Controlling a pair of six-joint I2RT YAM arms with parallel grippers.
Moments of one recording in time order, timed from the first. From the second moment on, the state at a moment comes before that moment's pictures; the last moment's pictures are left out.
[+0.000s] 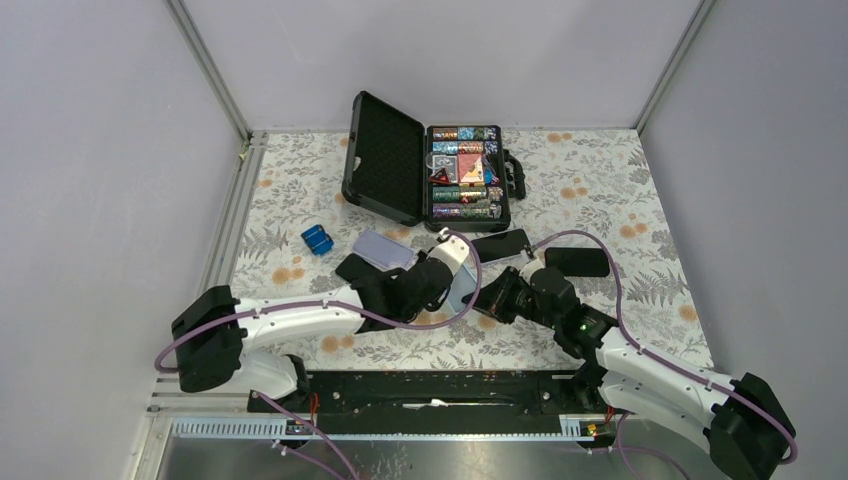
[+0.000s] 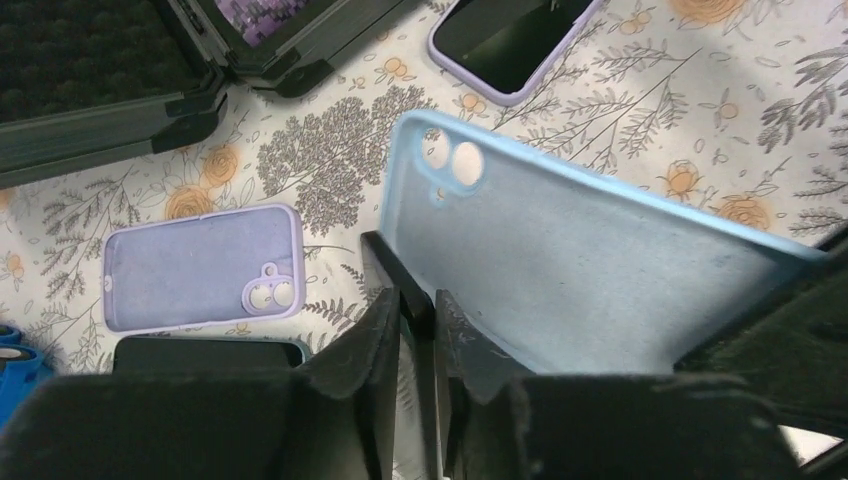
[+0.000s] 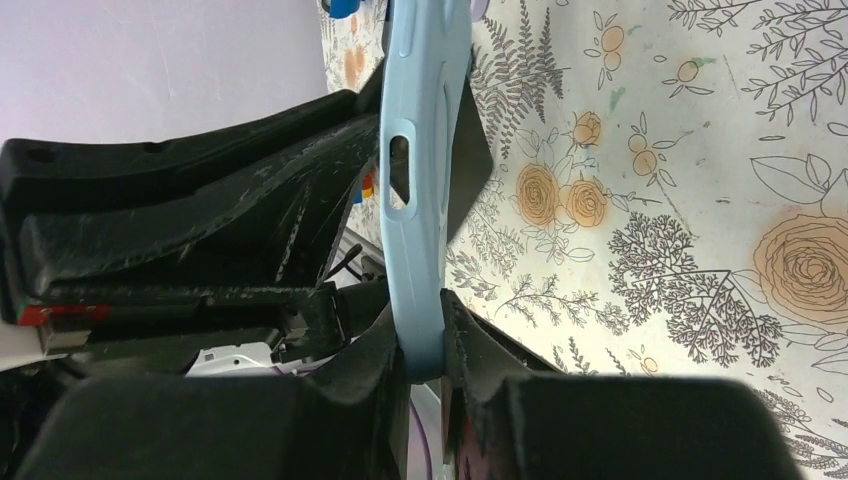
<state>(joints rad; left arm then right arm) -1.15 1.37 0.86 -0.14 -0.54 -0.18 0.76 0.81 0.31 0.07 -0.17 1.28</state>
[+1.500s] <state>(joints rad) -1.41 1.53 0.65 0.12 -0.55 0.06 0.61 0.83 0.24 -0.08 0.02 1.05</state>
